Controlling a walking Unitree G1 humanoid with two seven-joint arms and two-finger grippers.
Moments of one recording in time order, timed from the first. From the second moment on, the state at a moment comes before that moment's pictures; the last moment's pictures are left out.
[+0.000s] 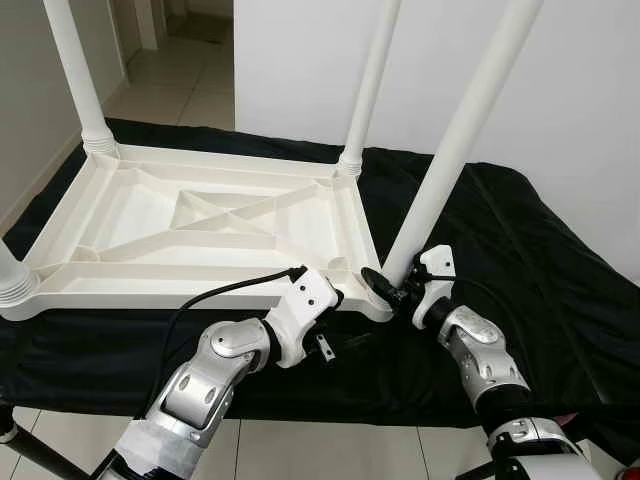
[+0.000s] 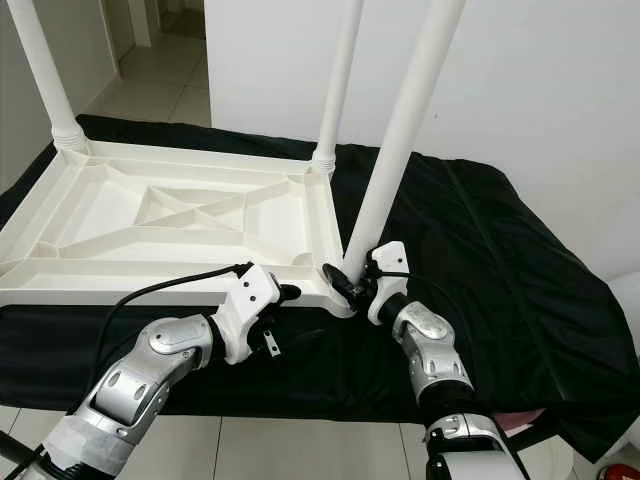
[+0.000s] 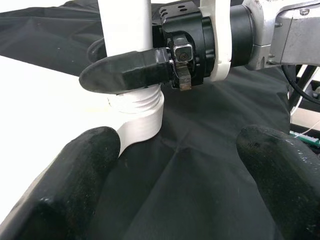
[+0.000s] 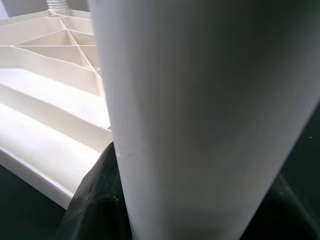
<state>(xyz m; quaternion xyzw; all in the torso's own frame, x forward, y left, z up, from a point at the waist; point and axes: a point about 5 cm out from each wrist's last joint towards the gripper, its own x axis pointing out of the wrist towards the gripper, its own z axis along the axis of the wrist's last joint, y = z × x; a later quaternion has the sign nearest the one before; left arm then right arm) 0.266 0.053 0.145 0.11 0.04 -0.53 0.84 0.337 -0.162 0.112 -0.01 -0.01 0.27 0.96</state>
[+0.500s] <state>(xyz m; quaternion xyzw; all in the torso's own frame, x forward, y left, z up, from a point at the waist) 0.269 0.060 0.145 0.11 0.04 -0.52 0.85 0.310 -0.127 0.119 0.06 -0.01 -0.01 1.00</state>
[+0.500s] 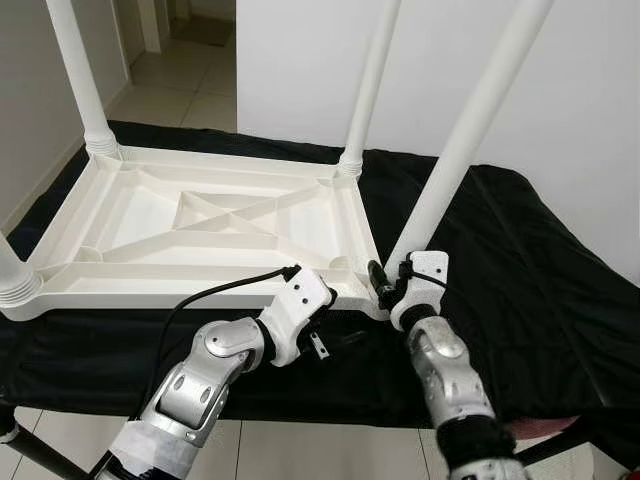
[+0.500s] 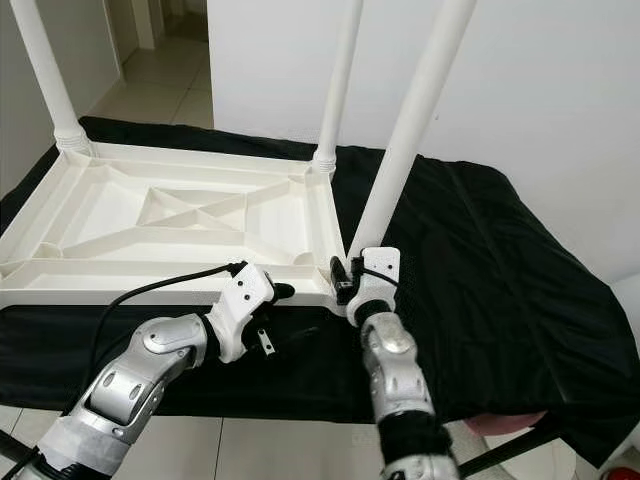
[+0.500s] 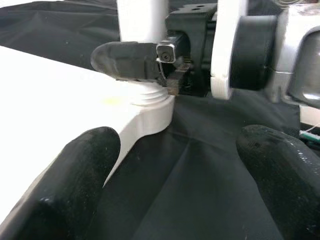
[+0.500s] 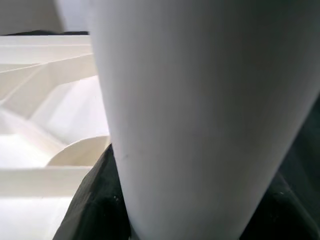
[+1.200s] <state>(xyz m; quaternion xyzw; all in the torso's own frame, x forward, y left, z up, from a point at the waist) 0.273 0.060 0.151 0.12 0.03 -0.51 0.85 0.298 -0.132 0.152 0.07 -0.05 -0.02 1.00</state>
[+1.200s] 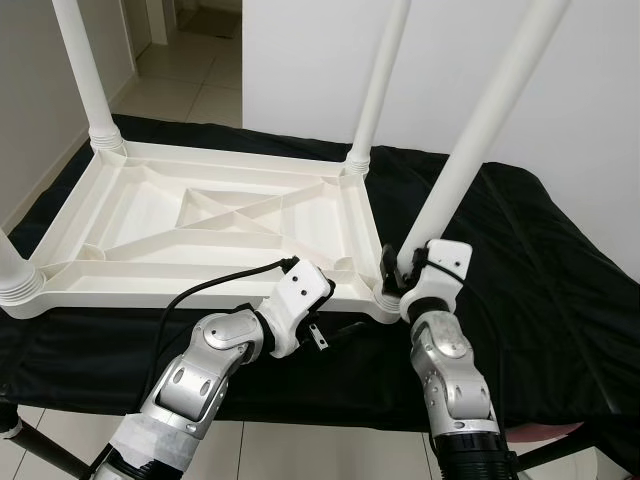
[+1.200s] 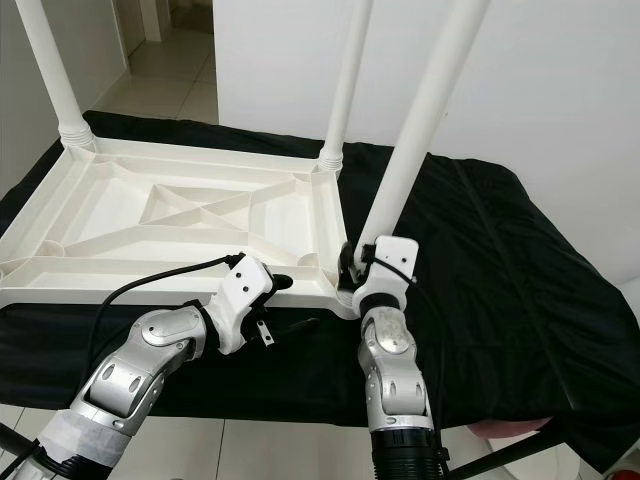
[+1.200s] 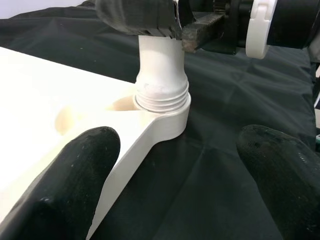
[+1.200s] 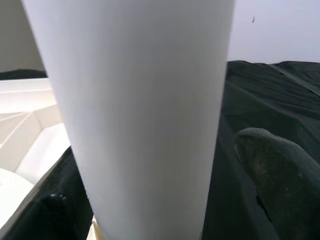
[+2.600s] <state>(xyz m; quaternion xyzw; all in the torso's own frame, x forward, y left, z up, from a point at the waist) 0.271 0.050 0.154 0.11 0.02 -0.51 0.85 0.339 -0.157 0.118 -0.04 0.00 0.31 0.95</state>
